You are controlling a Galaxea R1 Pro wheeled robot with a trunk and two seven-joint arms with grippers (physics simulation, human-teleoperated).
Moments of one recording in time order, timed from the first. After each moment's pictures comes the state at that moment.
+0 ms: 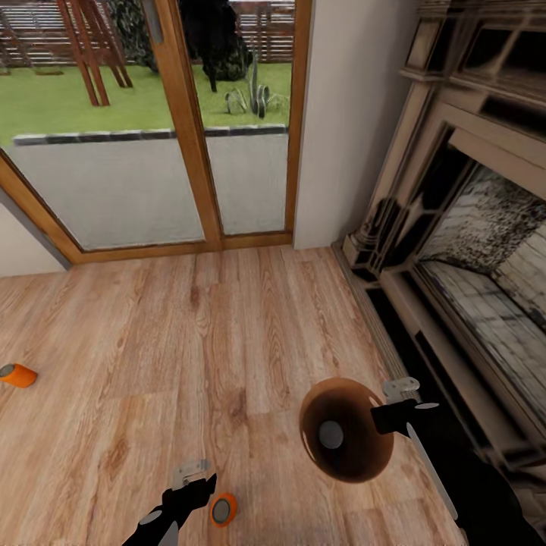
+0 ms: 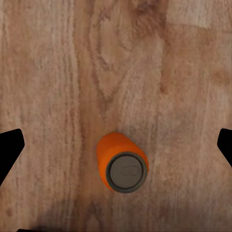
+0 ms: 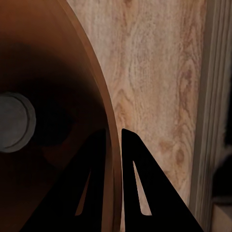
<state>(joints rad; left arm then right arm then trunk) -0.42 -0.06 0.07 -0.39 0.17 -0.06 -0.04 -0.36 -0.18 0.11 -1.47 0.04 1.00 0.10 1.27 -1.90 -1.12</state>
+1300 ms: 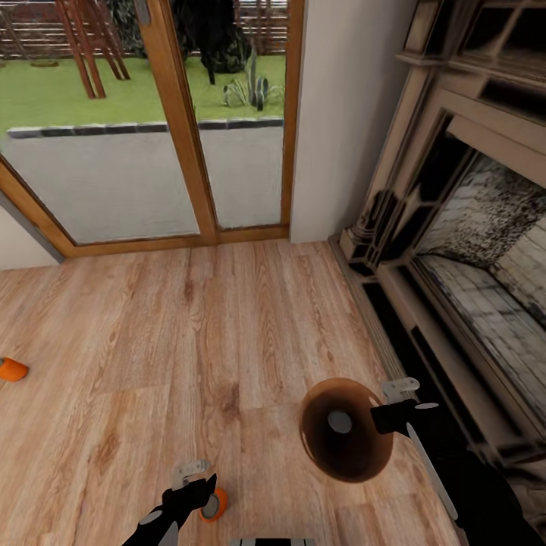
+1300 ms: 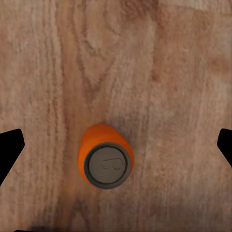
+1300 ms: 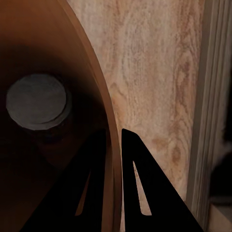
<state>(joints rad) -0.42 -0.06 0.07 -0.39 0.17 -0.06 -0.04 -0.36 -0.18 0.11 -1.47 0.04 1.00 0.10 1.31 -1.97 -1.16</state>
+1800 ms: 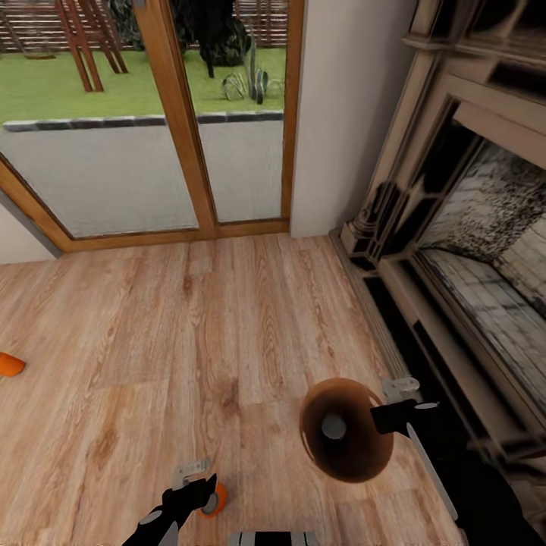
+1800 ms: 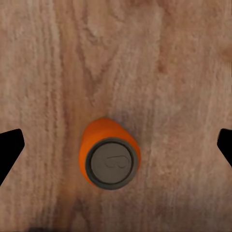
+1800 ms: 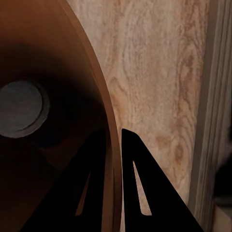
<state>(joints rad) -0.42 -0.06 0.07 -0.39 0.17 -0.06 -0.04 -0.36 -0.18 0.11 -1.47 0.04 1.00 0.10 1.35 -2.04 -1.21</state>
